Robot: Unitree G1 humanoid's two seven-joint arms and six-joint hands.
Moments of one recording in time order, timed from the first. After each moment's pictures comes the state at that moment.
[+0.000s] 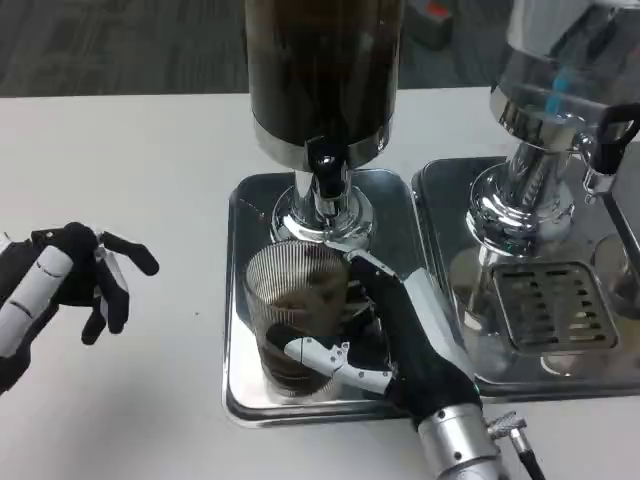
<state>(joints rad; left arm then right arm) -0.02 0.53 0.27 0.44 -0.34 -0.50 -0.76 -0.03 -0.01 0.37 0.34 -0.48 -0.32 -0.31</state>
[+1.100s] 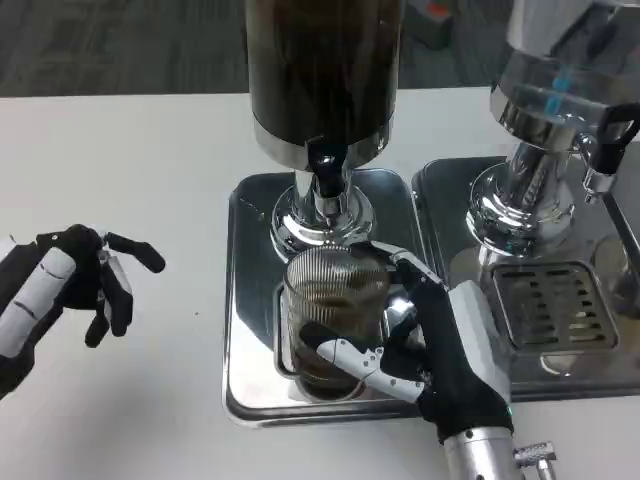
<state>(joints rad) -0.04 0.53 0.26 0.47 -0.34 -0.50 -0.78 0.05 -0.01 0.34 0.32 -0.53 -0.37 -0.47</state>
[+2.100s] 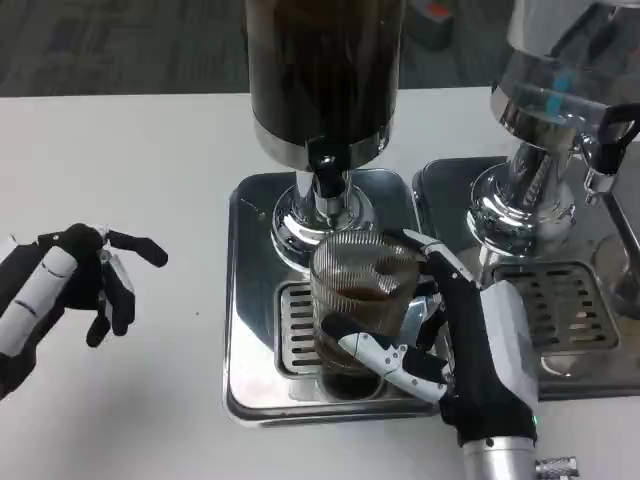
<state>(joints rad) -0.05 0.53 0.26 0.49 -0.34 -0.50 -0.78 0.10 -0.02 0.32 0.24 -0.59 -0.38 -0.56</state>
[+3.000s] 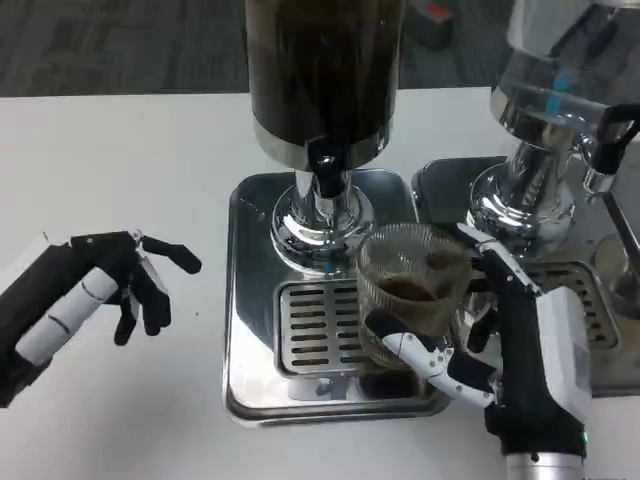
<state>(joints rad) -0.06 0.52 0.23 0.50 -0.25 -0.67 -0.77 0.20 -0.05 0.26 0.12 -0.64 -0.39 -0.61</state>
